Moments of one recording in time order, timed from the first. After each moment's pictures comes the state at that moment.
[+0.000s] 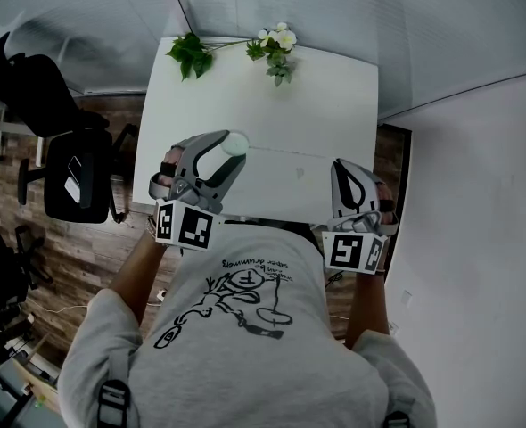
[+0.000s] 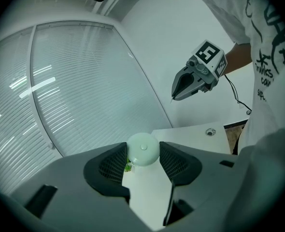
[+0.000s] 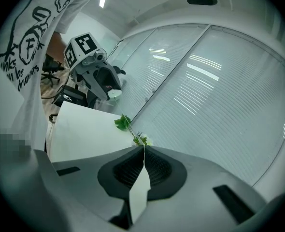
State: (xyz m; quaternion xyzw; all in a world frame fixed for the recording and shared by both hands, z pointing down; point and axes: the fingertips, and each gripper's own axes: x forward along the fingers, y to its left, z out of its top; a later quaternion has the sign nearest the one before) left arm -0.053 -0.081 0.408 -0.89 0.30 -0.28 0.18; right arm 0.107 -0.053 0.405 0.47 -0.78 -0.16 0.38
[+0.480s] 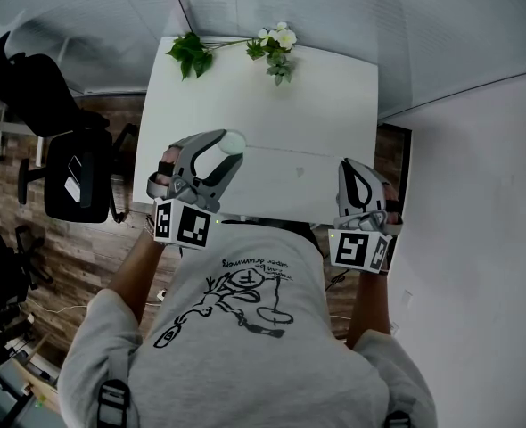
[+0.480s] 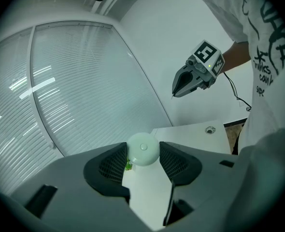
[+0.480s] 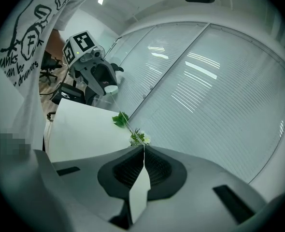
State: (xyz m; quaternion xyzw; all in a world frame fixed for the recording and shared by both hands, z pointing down) left arm -0.059 -0.081 0.412 -0.89 0.30 -0.28 0.19; right arm 0.124 -0.052 0.408 0.48 -0.77 -0.16 0.39
